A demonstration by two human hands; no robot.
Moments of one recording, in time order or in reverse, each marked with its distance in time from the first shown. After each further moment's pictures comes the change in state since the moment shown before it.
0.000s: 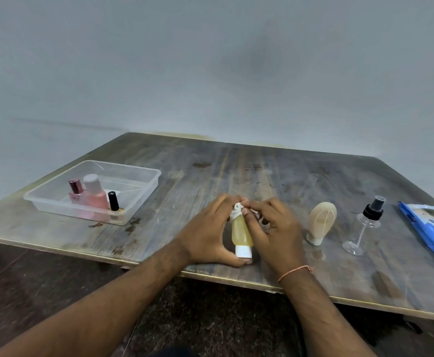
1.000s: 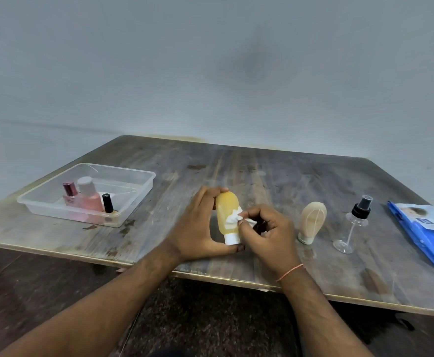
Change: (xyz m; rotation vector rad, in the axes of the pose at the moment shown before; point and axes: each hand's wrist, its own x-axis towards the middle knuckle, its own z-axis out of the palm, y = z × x) left_hand -0.004 -0.003 -0.003 -0.025 0.189 -0.044; right_hand -0.006 -0.004 -0.006 0.397 -0.069 0.240
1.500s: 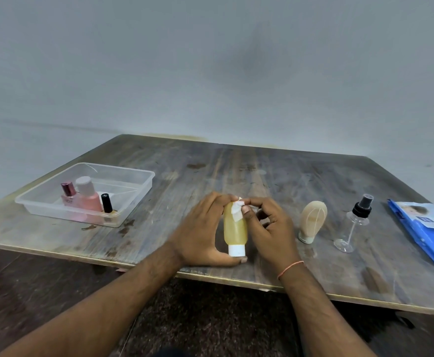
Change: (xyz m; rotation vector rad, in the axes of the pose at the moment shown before) left_hand 0.001 0.006 0.003 0.112 -0.120 0.108; right_hand 0.008 0.008 -0.001 -0.024 0.024 0.027
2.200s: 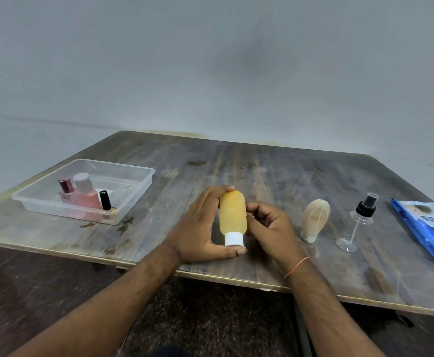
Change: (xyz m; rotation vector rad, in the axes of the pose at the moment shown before) left_hand -0.003 -0.002 -0.004 -0.125 0.053 -0.068; right_hand 0.003 0.000 -0.003 0.328 -0.223 0.213
